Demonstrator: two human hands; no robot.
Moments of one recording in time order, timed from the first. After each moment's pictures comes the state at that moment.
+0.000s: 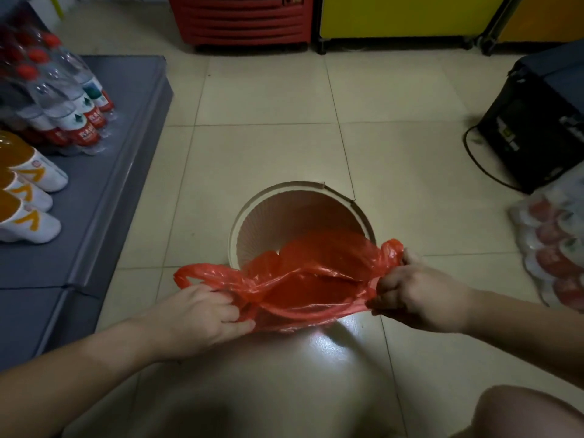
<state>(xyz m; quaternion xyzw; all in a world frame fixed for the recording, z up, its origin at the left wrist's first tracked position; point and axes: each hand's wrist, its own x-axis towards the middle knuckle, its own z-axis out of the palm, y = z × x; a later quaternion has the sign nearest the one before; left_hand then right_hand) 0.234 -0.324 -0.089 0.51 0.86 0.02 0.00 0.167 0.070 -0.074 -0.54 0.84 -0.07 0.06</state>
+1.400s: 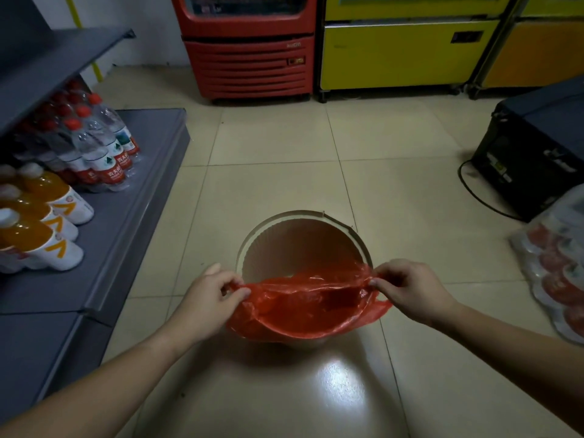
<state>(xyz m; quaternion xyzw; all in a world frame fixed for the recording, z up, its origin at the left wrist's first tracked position) 0.213 -0.304 -0.109 -0.02 0.93 0.36 -0.01 0.153 0.064 -0.100 -0.16 0.93 -0.33 0.04</state>
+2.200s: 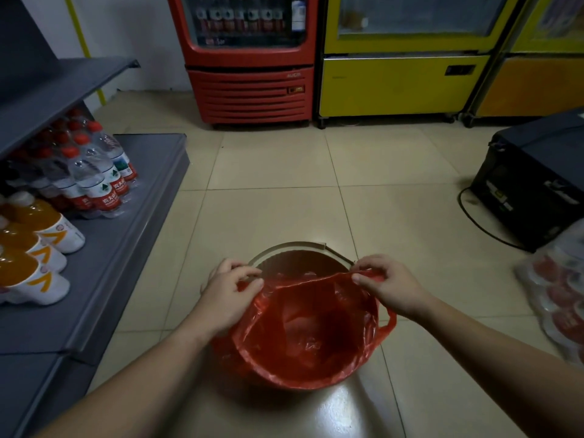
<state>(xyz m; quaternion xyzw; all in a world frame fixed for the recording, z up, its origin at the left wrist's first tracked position) 0.132 -0.293 -0.110 -0.06 0.93 0.37 -0.01 0.075 0.033 -0.098 -0.08 0.89 -0.44 0.09</state>
